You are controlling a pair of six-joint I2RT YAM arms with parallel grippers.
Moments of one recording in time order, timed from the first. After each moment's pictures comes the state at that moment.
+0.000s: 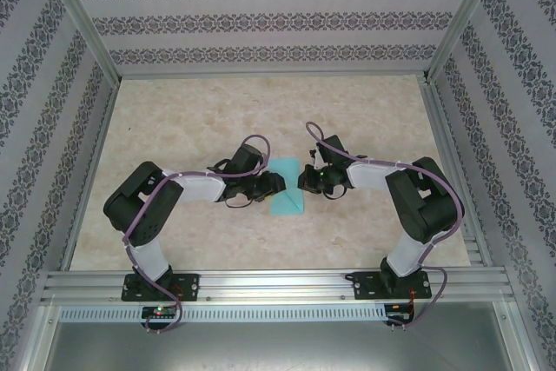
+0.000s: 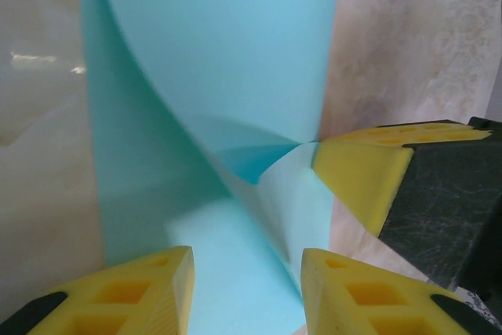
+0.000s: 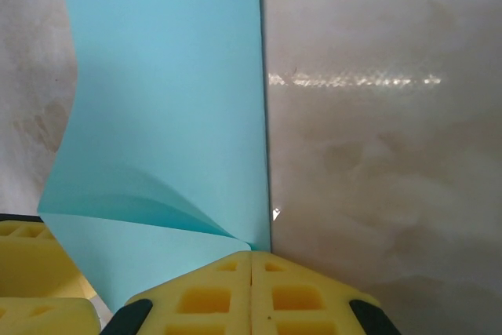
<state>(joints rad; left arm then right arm) -0.66 1.78 0.84 0.09 0.44 -1.01 0.46 1.72 0.81 -0.17 -0.44 0.63</state>
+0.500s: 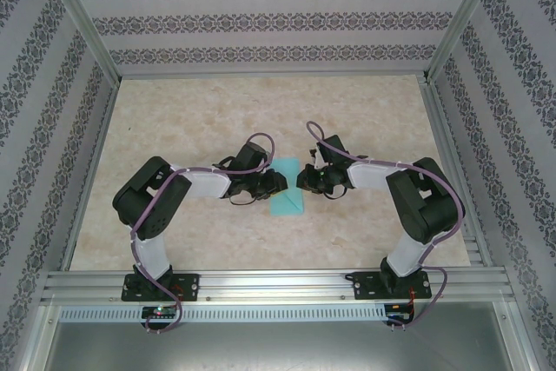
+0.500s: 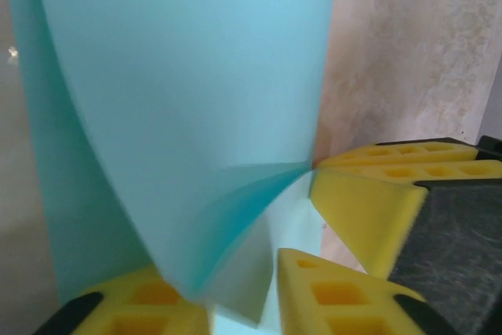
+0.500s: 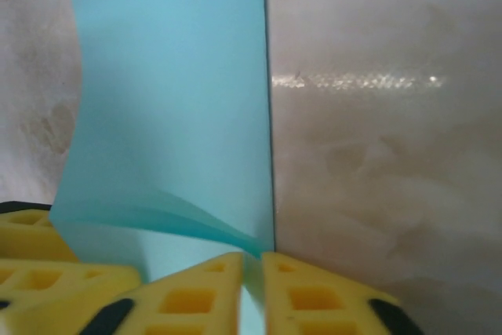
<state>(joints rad) -0.66 1.84 0.89 0.09 0.47 -1.02 0.45 1.71 0.81 -0.16 -0.44 0.64</state>
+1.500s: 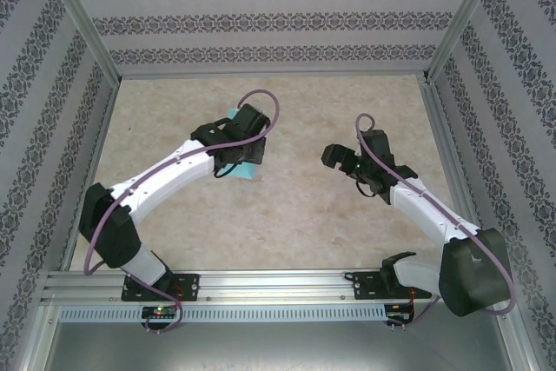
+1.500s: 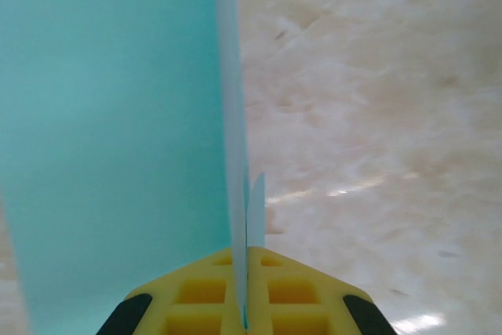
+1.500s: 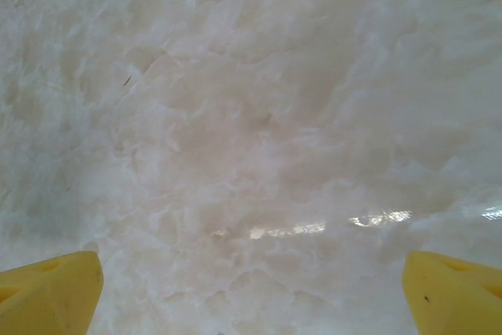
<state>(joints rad) -0.73 1.61 1.41 -0.82 -0.30 -0.45 0.28 1.20 0.69 -0.28 -0.12 0.61</state>
